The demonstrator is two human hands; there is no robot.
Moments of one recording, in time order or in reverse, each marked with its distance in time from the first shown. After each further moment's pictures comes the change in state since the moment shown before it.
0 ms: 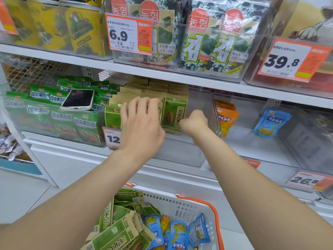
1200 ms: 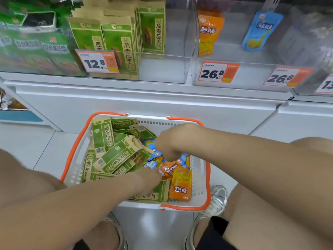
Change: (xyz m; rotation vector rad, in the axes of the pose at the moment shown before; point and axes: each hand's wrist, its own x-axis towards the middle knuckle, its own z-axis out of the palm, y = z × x) left_hand -0.308 0.025 0.093 0.192 -1.487 0.617; right_hand -0.206 0.106 0.038 -1.335 -1.038 -0.501
